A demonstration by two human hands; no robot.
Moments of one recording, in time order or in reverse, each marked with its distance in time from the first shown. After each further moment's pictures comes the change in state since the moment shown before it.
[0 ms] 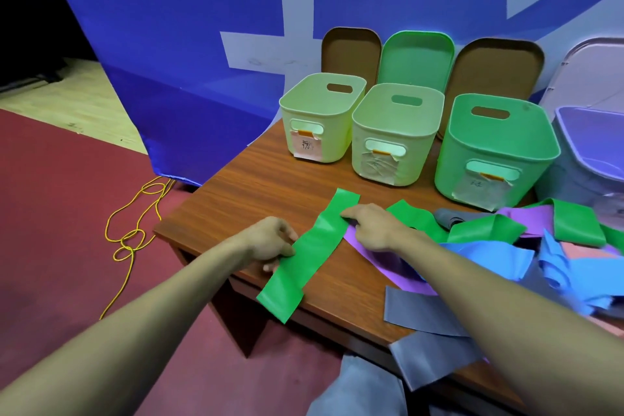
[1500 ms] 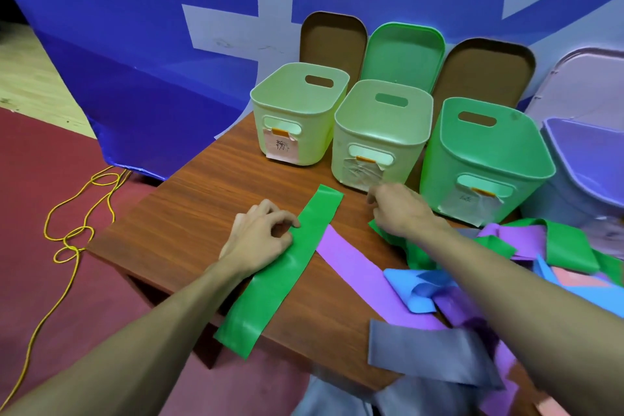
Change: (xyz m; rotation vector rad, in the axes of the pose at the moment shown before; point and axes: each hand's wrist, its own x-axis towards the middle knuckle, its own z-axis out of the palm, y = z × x) left_hand 0.076 -0.010 0.017 0.367 0.402 0.428; right_hand 0.023 0.053 -0.045 -0.196 0.236 0.214
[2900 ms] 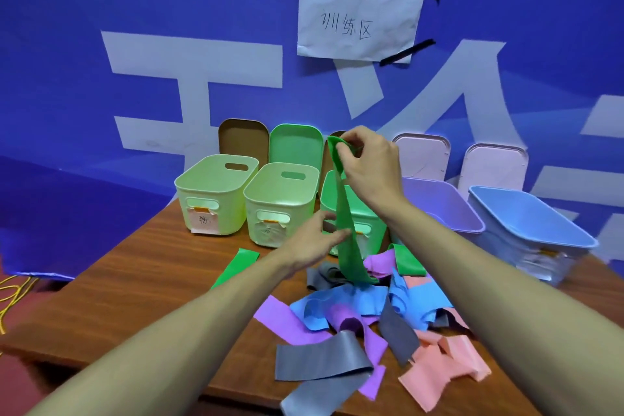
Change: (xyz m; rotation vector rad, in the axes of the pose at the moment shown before) left_hand -0.006 0.258 -0.018 -0.601 -0.239 0.143; right_hand -0.125 0.036 -0.179 0.539 0.990 0.004
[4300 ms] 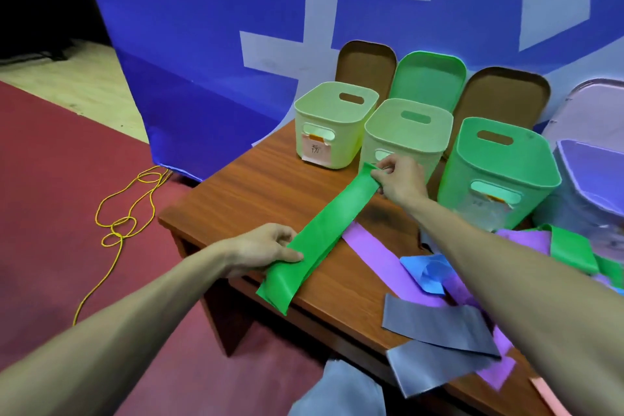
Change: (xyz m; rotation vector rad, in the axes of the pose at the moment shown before) left_hand -0.127 -0.174 -0.139 -0.235 -0.032 -0.508; right_hand -0.074 0.024 0.199 0.084 -0.569 0.357
